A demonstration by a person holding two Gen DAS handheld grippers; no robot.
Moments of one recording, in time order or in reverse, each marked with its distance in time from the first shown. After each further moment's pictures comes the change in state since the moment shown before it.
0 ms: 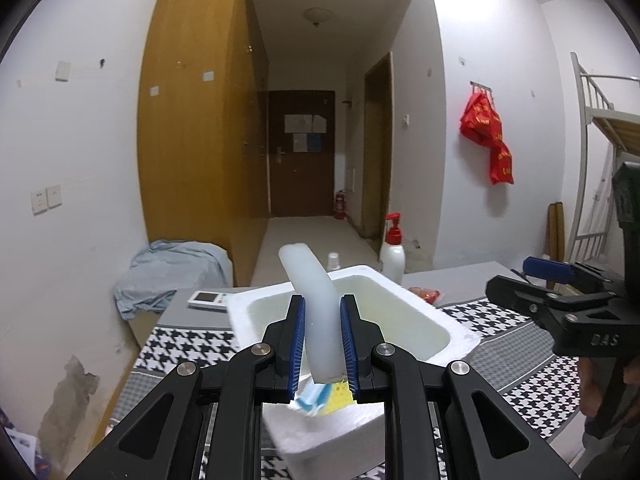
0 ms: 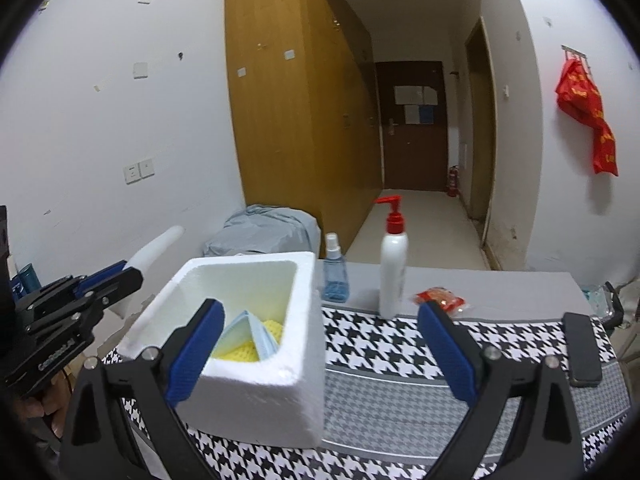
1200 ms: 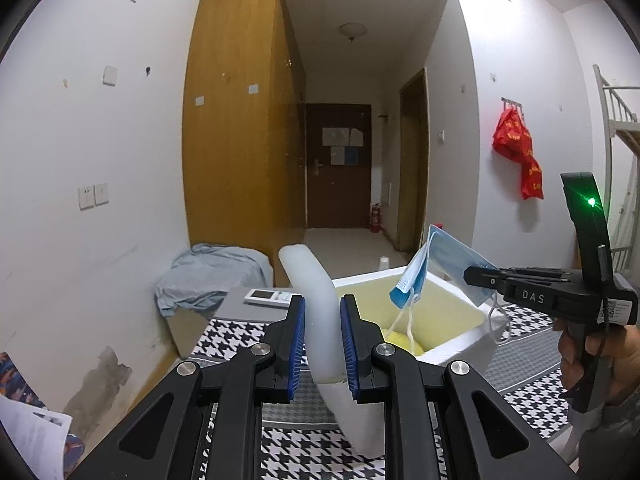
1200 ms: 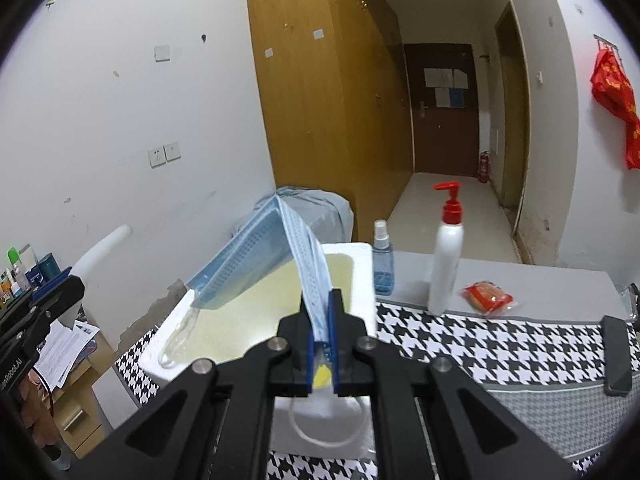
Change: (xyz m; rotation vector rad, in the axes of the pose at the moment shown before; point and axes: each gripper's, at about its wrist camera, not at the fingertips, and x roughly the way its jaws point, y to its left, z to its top) left arm -0.056 0.033 -0.015 -0.039 -0.050 0.142; right arm 0.043 0.028 0.005 -0.024 0.077 0.126
